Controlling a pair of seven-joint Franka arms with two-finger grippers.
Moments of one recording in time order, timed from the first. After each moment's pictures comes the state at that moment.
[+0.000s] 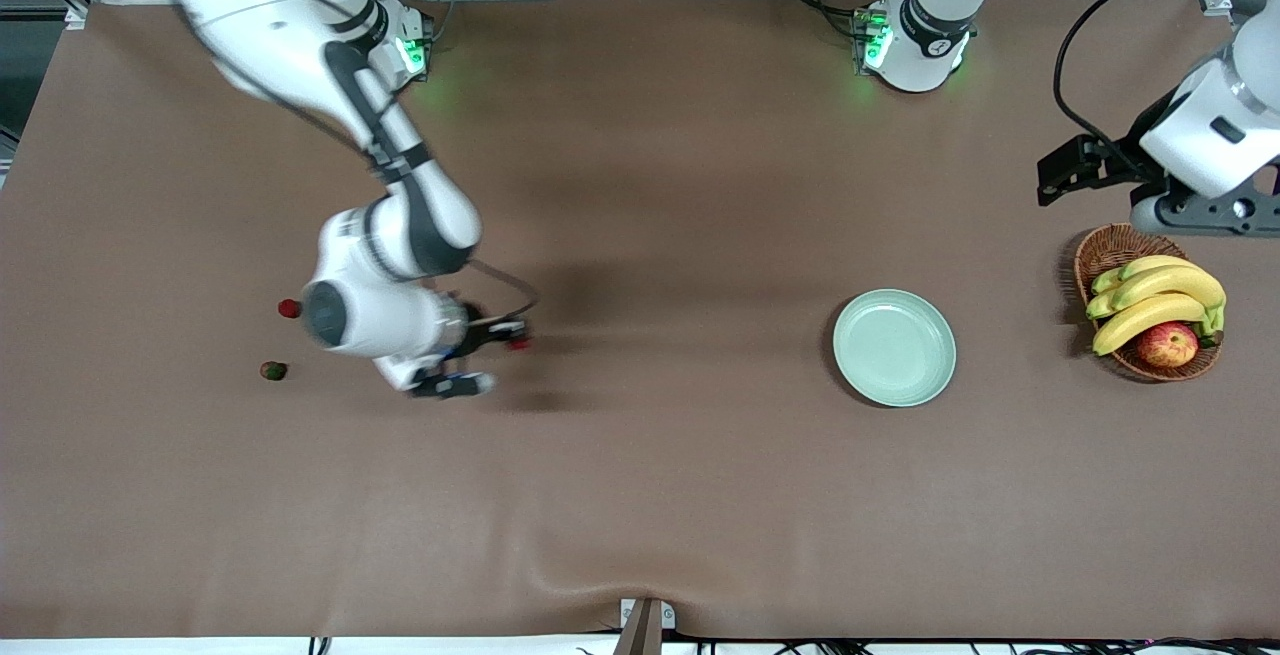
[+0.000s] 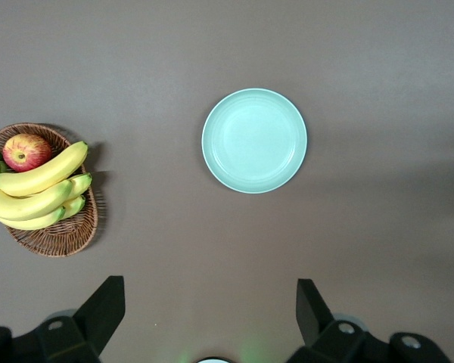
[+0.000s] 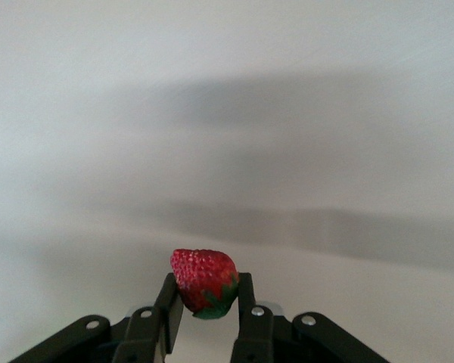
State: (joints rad) left arm -0.11 0.09 -0.03 -1.47 0.00 1.47 -0.08; right arm 0.42 0.61 0.04 -1.69 0.58 2.19 0.08
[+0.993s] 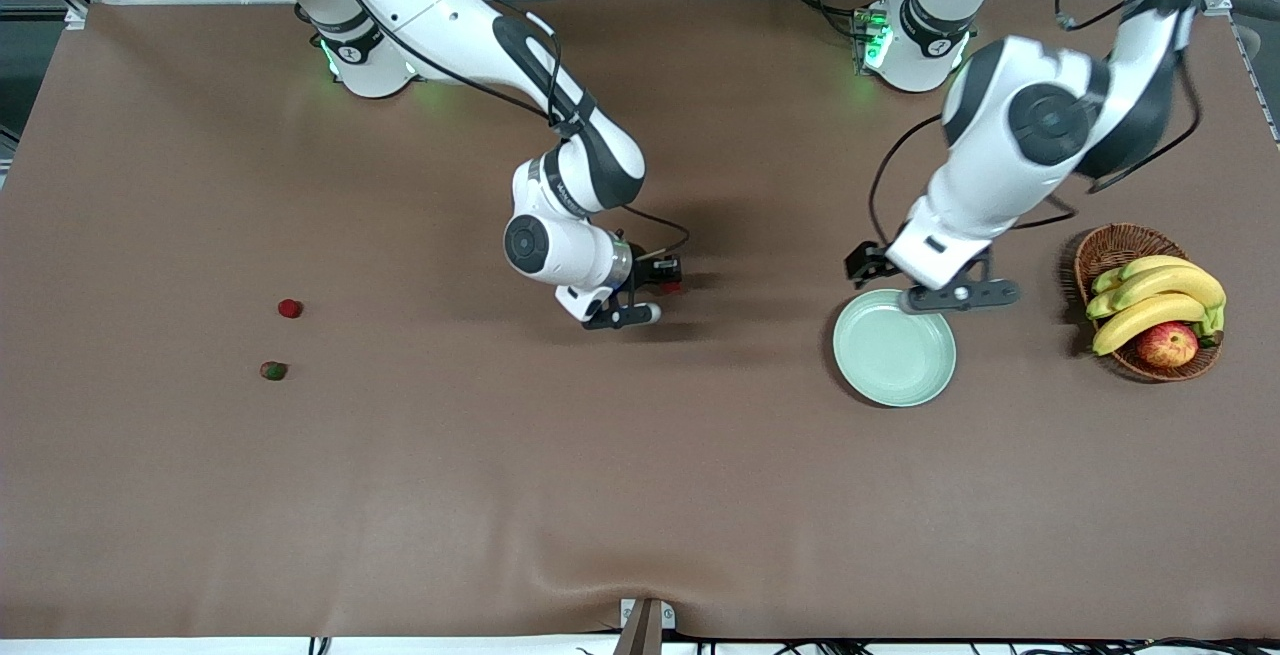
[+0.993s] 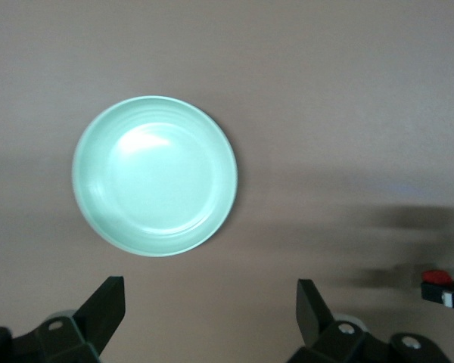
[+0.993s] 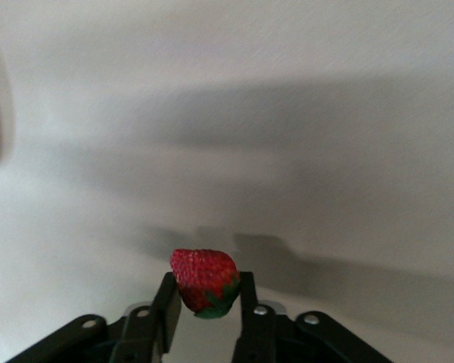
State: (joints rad) left arm -0.14 0.15 -0.23 -1.98 0.00 2.16 -0.42; right arm 0.73 0.76 0.00 -1.62 0.84 2.42 0.10
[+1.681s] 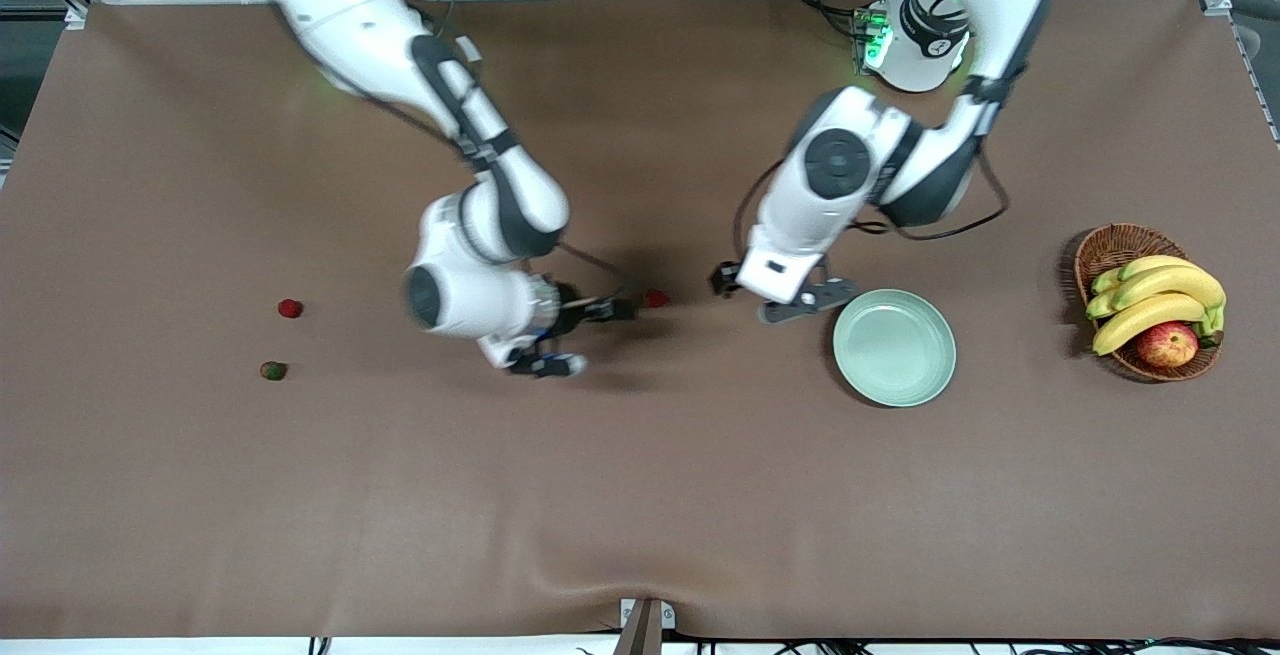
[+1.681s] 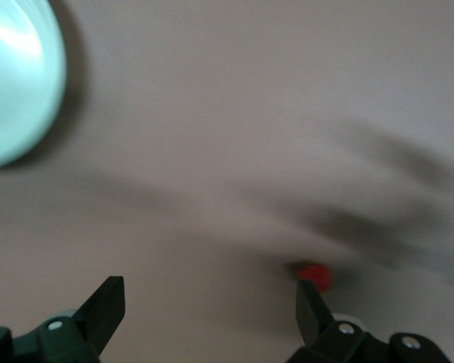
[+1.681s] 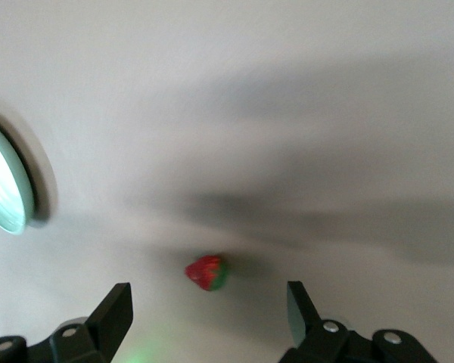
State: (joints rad) left arm -0.42 0.42 -0.25 -1.80 0.00 2.26 -1.03; right arm 0.52 0.66 -0.07 -1.59 0.82 2.15 0.10
